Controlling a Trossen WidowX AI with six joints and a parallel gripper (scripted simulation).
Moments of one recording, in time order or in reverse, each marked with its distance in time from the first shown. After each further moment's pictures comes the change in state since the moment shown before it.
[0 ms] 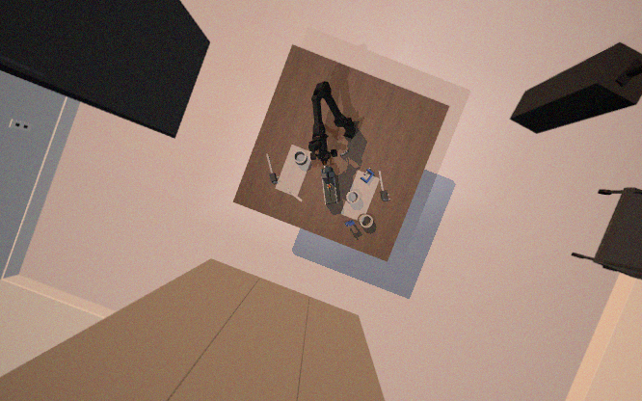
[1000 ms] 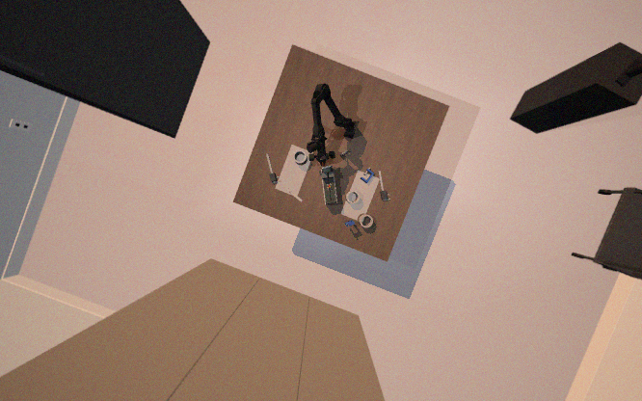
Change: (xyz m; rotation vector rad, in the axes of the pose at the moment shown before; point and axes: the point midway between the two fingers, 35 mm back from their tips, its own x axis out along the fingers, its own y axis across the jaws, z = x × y) arm 0.027 -0.013 -0.028 0.006 -0.005 -0.021
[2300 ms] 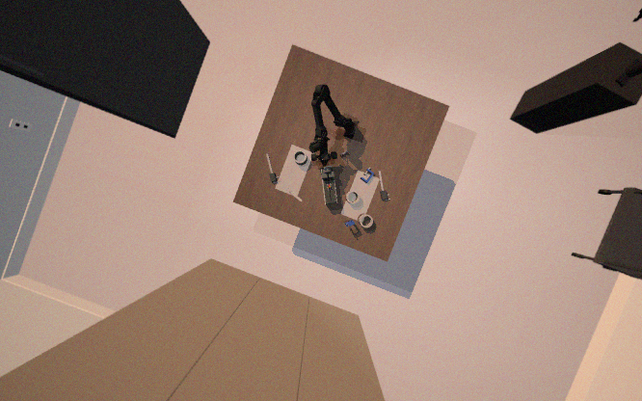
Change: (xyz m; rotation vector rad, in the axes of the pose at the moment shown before) arm 0.011 0.015 -0.011 0.003 0.003 -0.018
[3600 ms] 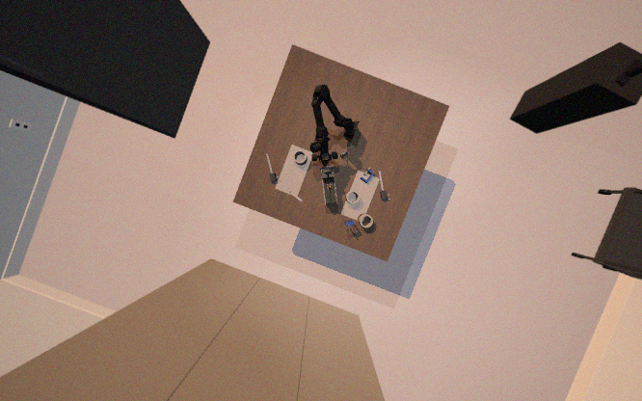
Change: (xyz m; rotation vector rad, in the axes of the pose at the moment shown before) arm 0.002 0.005 -0.001 0.003 0.004 -0.002
